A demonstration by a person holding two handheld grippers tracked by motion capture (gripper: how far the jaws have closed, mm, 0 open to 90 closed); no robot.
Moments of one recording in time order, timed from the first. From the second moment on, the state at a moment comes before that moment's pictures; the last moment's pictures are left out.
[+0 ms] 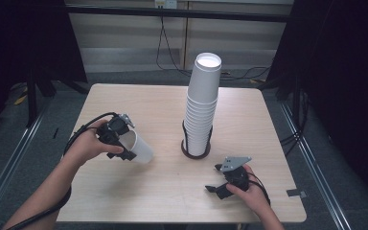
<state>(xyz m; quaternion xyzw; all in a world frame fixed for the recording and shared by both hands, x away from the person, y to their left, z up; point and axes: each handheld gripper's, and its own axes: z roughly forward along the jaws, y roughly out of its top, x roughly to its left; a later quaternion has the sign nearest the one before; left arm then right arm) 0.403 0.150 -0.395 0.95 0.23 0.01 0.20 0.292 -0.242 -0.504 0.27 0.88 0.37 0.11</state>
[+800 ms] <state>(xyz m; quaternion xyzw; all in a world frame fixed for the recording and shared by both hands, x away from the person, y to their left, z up) 0.408 0.139 -0.398 0.95 0.23 0.01 0.19 0.292 -0.242 -0.504 0.27 0.88 0.37 0.11</state>
